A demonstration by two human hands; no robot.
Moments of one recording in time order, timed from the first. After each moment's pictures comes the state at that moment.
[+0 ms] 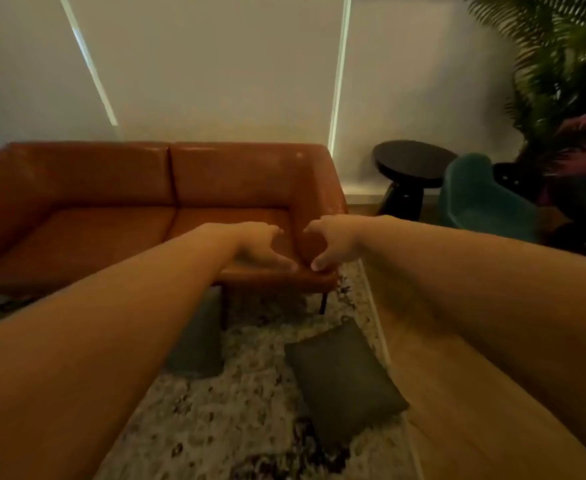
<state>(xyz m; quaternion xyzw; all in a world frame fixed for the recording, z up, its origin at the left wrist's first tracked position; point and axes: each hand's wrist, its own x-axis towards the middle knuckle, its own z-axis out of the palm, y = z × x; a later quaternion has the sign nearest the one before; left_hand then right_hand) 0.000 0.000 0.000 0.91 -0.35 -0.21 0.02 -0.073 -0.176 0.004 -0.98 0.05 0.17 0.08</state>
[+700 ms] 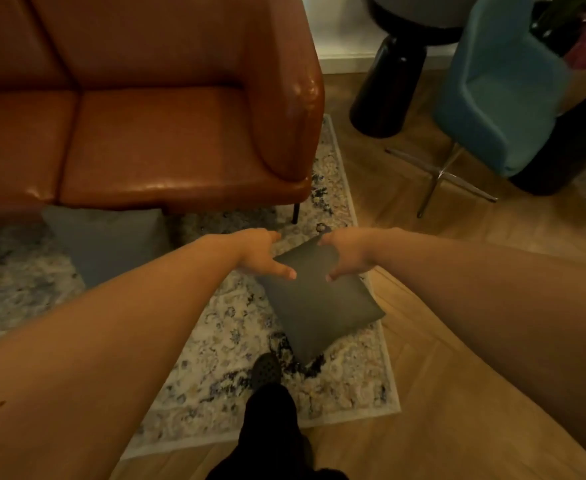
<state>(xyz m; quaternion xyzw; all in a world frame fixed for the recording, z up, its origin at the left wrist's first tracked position) 0.048 -0.130 -0.242 0.82 -0.37 -0.43 0.00 -0.055 -0.300 -0.229 -0.91 0.08 0.39 0.11</state>
